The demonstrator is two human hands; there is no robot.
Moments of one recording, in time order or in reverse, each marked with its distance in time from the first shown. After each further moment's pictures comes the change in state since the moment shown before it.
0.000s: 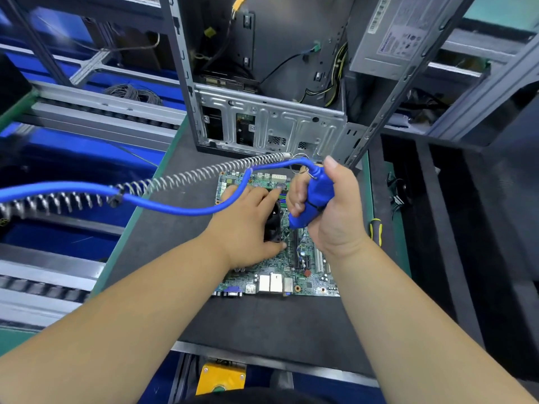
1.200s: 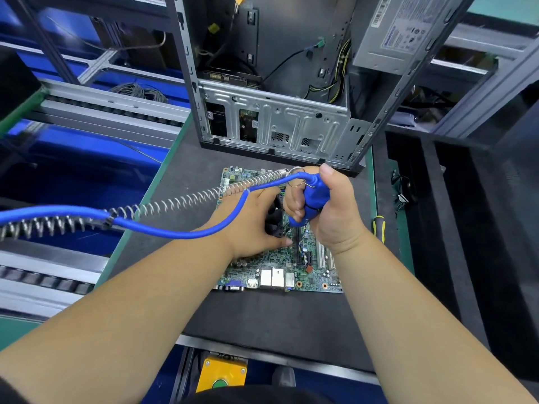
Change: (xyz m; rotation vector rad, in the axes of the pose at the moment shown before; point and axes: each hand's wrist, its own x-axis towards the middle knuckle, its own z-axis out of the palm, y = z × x) left_hand 0.005 0.001 -0.005 -0.182 -0.070 -0.082; right_hand 0.005 0.012 -0.012 -0.055 -0.202 -0.030
